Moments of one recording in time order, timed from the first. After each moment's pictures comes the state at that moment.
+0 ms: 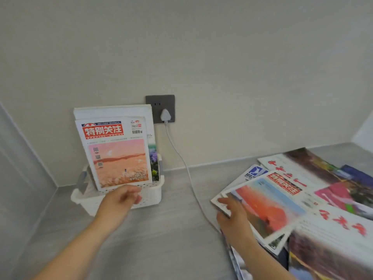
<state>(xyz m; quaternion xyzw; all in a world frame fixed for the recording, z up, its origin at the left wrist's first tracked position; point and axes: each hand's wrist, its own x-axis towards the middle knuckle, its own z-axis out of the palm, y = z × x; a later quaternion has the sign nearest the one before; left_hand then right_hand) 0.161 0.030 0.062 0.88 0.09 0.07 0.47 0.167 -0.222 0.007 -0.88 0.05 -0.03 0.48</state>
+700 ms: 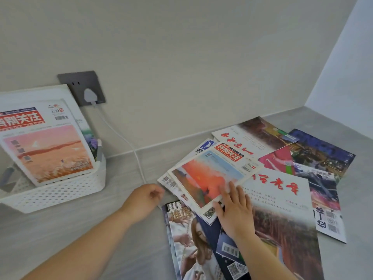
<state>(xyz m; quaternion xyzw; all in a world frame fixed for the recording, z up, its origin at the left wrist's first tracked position) 0.191 -0.156 -0.001 0.92 -0.02 -0.11 0.37 0.154 -0.389 -0.063 -0.98 0.06 0.01 0.16</state>
